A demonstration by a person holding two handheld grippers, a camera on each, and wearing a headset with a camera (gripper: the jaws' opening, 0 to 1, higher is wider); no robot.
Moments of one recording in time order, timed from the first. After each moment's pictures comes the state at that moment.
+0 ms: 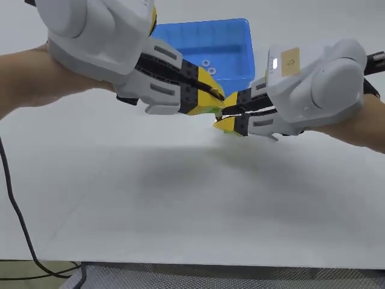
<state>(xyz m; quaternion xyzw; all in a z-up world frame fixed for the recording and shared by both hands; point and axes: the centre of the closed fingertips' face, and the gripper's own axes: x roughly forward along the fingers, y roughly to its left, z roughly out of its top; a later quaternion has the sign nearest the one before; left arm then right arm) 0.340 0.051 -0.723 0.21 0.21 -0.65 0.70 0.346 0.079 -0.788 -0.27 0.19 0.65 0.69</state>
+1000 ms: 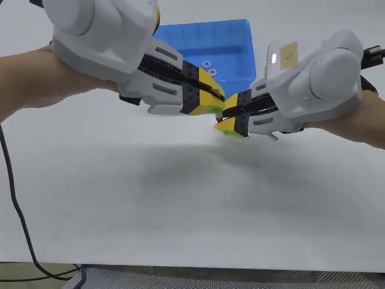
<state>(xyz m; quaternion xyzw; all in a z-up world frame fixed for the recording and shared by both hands) 0.348 0.052 -0.730 0.19 0.23 -0.64 0.70 0.347 0.079 -0.792 -0.25 0.21 0.66 0.68</state>
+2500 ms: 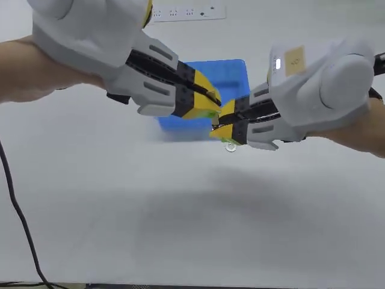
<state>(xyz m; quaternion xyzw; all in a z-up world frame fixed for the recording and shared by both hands) 0.340 0.062 -0.664 0.23 0.20 -0.65 0.70 0.345 0.089 -0.725 -0.27 0.16 0.65 0.69</state>
